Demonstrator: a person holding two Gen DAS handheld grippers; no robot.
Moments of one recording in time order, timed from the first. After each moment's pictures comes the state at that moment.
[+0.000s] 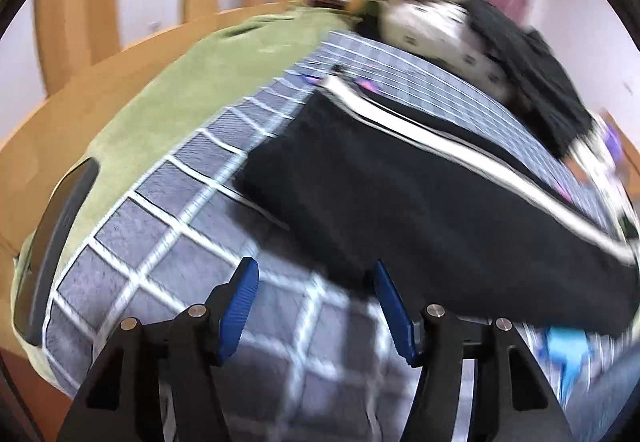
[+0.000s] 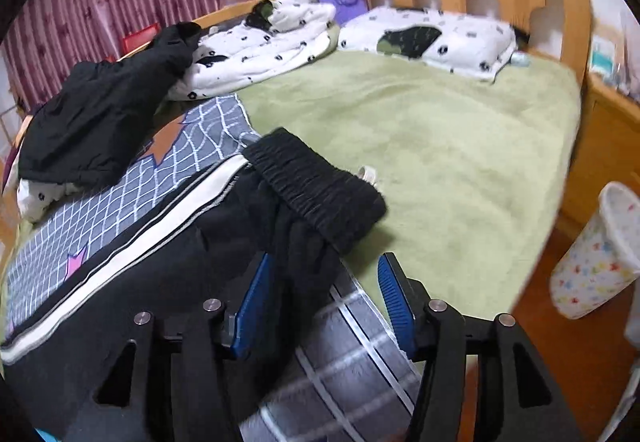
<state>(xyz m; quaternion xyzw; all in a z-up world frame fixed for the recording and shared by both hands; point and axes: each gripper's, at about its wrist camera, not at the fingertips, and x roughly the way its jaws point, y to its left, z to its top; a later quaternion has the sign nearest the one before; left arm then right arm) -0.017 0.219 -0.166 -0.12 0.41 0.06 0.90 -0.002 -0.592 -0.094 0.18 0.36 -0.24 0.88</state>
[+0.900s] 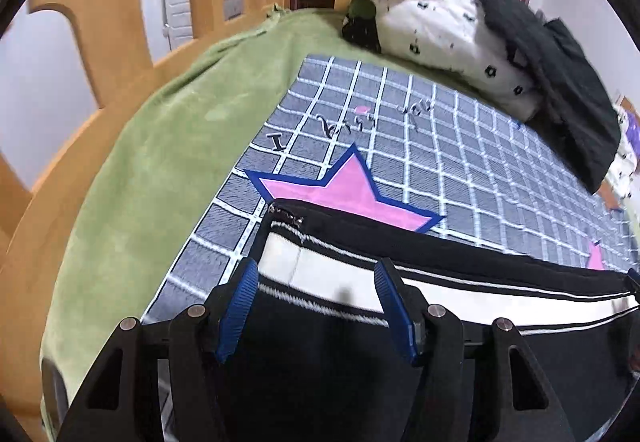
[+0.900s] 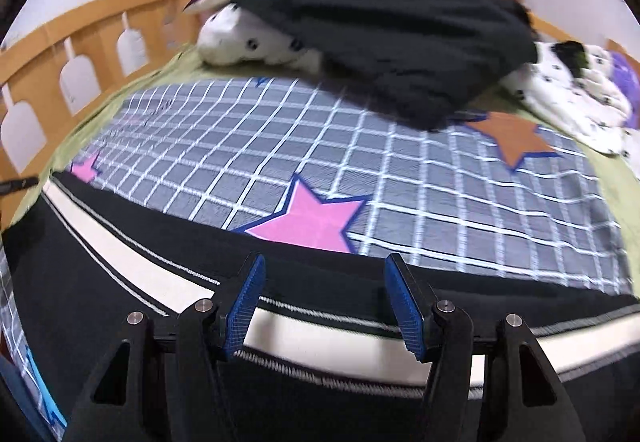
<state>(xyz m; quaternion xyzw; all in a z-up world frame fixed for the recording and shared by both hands) 0.185 0.226 -0.131 -0.08 0.44 0.10 0.89 0.207 -0.304 -0.111 -0.04 0.42 0.13 0.90</state>
